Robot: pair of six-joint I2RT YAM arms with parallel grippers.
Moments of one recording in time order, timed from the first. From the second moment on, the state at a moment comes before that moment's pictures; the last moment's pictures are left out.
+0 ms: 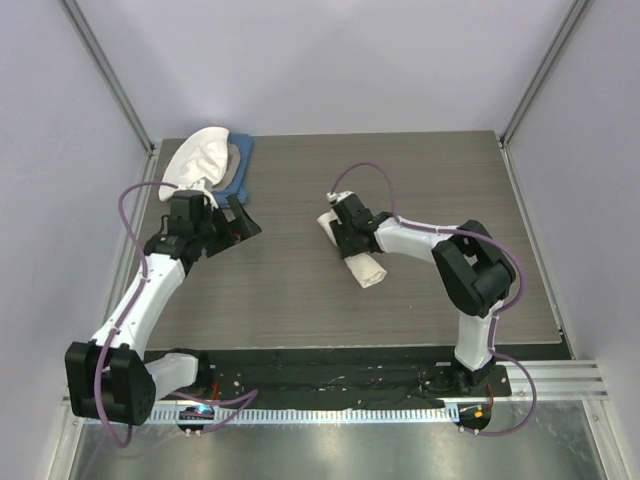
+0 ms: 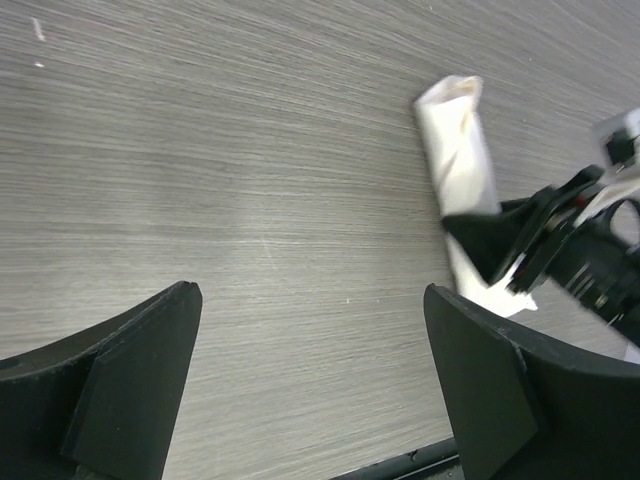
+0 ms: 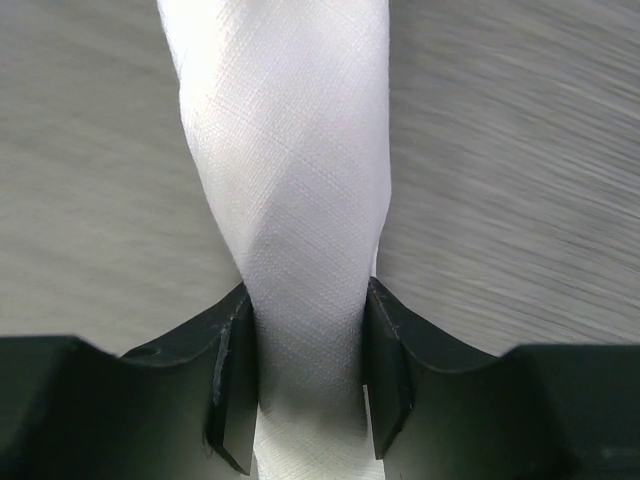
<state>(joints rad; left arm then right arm) -0.14 1.17 0.88 -0.43 0.21 -0.58 0.68 1.90 1.20 -0.29 0.16 0.19</state>
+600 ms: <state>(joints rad) 0.01 1.03 0.94 -0.58 0.25 -0.42 0.53 1.75 1.13 -0.29 0.04 0.29</state>
